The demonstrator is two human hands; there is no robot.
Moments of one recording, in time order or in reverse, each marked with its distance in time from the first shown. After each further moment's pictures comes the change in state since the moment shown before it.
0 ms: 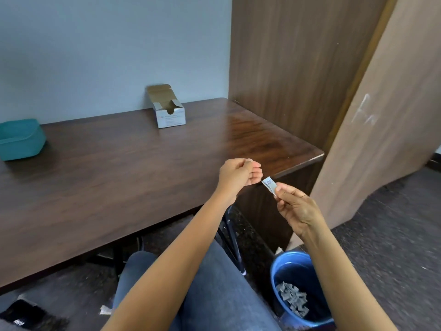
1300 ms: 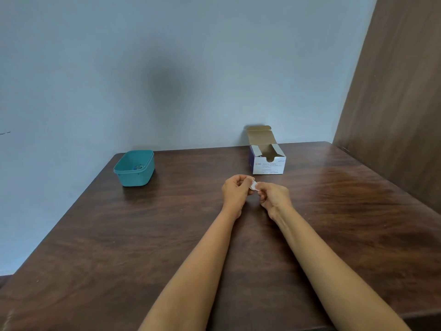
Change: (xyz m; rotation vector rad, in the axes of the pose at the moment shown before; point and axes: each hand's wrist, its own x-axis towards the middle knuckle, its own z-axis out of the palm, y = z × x) left_hand 0.125 0.044 -0.230 0.005 0.565 0.191; right_hand 0.143 0.071 0.324 -0.247 -0.261 0.125
